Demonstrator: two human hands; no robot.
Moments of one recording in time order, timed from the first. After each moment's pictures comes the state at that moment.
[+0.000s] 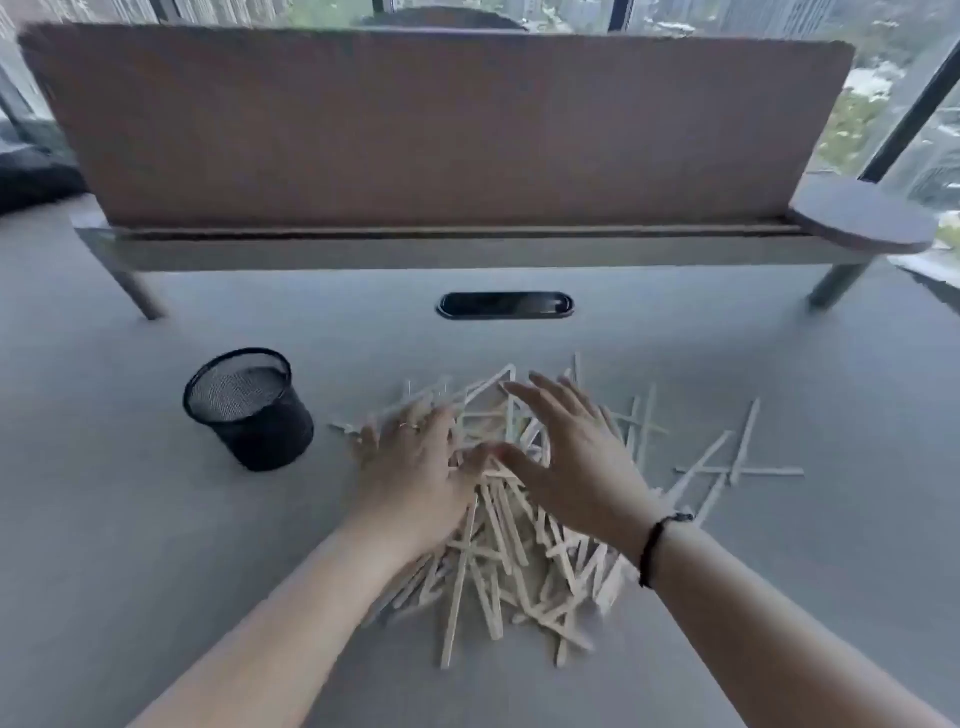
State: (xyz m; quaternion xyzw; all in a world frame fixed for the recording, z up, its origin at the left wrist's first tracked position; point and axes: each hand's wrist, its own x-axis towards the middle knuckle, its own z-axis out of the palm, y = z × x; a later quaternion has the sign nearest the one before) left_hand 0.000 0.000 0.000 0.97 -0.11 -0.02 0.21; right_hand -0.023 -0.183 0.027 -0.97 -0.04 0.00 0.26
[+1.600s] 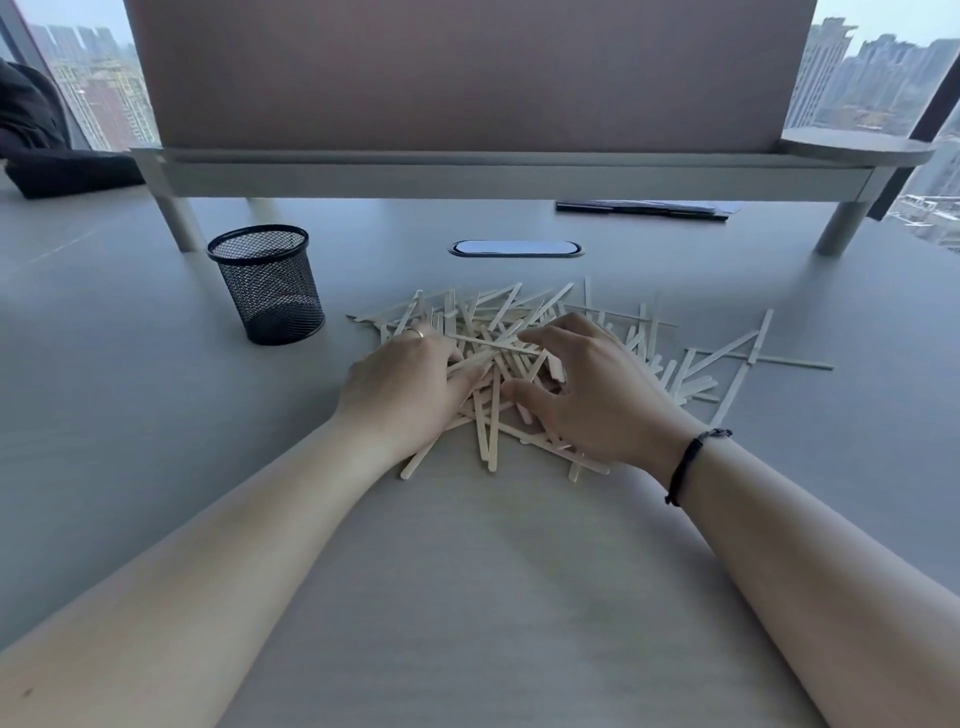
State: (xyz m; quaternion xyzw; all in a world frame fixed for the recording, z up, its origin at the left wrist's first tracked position) left_hand -0.053 0.012 -0.042 0.97 -0.14 0.12 0.16; right_hand -0.082 -0.186 -0.035 -0.97 -0.11 -0.13 0.20
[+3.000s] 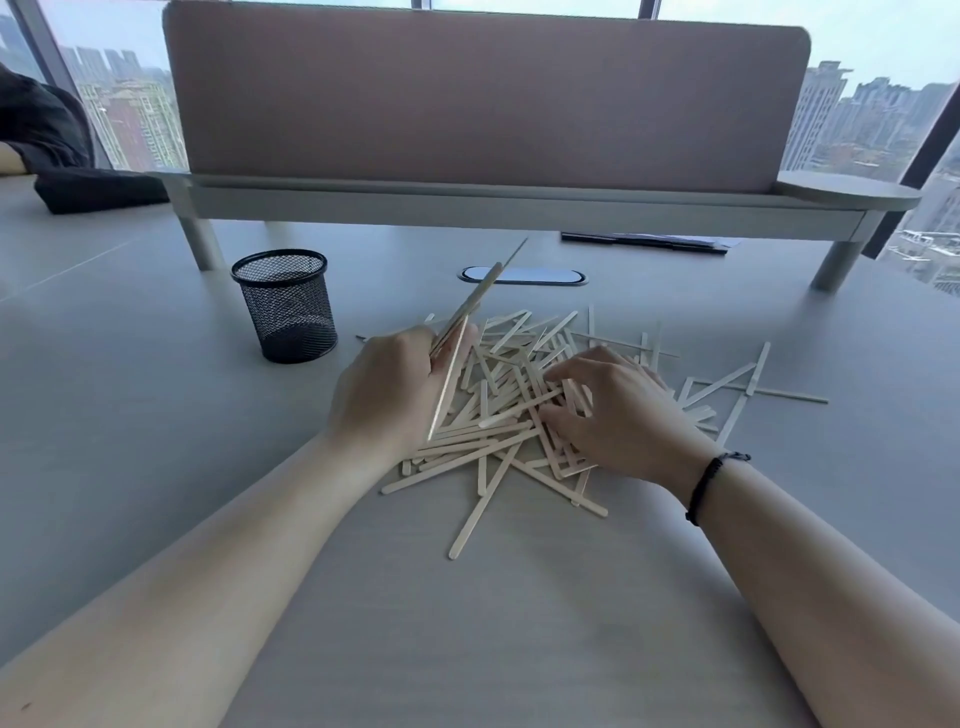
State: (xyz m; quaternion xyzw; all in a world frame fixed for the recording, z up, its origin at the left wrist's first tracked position) left_hand -0.062 0.020 -0.025 0.90 -0.15 0.26 0.30; right_hand -0.081 -0.202 -0.031 -0.98 -0.07 -0.10 0.17
